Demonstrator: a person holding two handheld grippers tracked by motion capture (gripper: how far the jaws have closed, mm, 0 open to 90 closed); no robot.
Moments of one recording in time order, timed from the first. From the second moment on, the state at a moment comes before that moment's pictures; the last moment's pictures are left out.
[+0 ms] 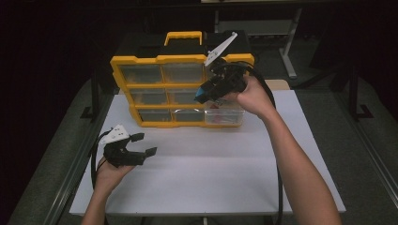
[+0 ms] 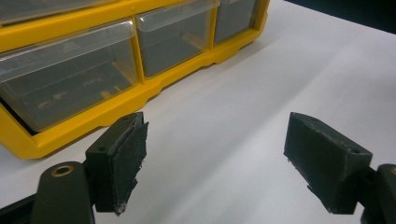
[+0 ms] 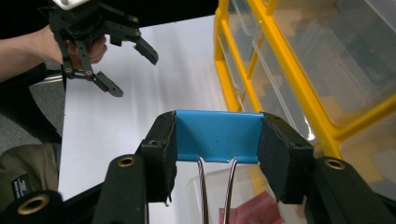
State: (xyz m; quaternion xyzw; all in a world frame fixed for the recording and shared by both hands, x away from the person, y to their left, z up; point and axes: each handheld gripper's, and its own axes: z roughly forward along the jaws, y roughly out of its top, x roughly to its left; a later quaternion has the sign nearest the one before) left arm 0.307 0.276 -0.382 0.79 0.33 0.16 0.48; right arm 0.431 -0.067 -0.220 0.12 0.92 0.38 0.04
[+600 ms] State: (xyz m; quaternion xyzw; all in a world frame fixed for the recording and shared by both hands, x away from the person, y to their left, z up) left arm 0.307 0.276 -0.382 0.80 0.33 0.16 0.48; right arm 0.441 -0.088 -0.221 0.15 0.91 0.38 0.06
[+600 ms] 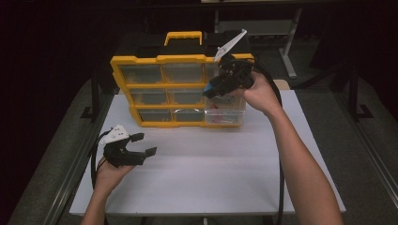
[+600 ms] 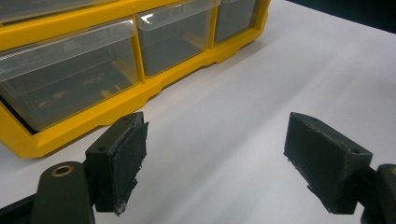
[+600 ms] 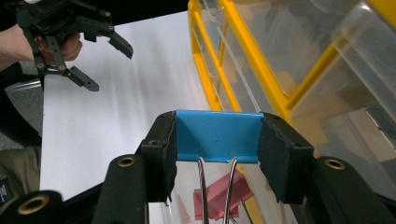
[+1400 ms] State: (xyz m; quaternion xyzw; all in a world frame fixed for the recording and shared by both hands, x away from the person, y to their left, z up) left arm 0.307 0.276 -0.381 0.80 0.33 0.16 0.48; right arm 0.445 -0.105 -0.235 0.18 0.91 0.37 0.06
